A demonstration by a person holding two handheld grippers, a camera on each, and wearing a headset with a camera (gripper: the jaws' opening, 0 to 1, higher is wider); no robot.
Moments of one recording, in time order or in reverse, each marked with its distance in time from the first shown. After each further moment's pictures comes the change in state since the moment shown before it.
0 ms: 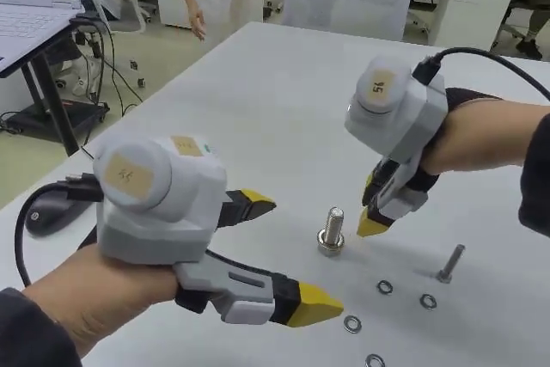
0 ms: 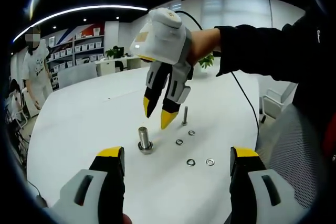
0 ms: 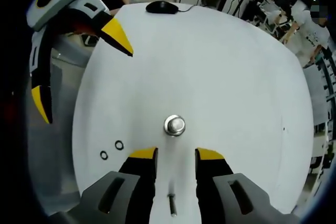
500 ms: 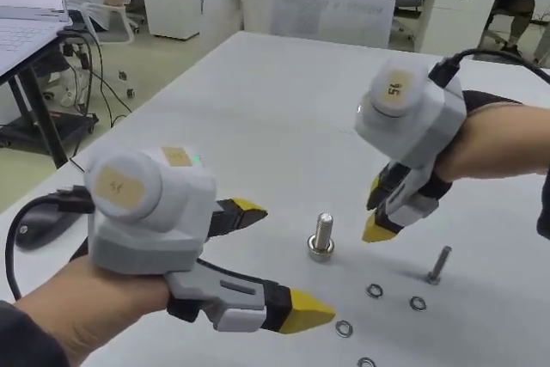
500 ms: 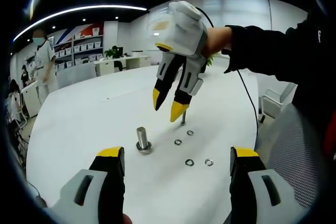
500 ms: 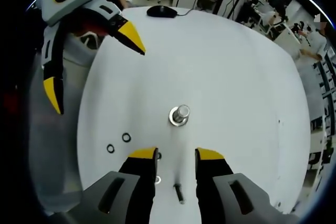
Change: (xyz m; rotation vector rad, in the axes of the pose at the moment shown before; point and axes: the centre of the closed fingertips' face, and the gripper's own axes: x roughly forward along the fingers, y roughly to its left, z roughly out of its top) left arm 0.001 -0.003 -0.001 0.003 0.001 -0.007; right arm -0.018 0.012 -0.014 0.021 -0.021 -0.032
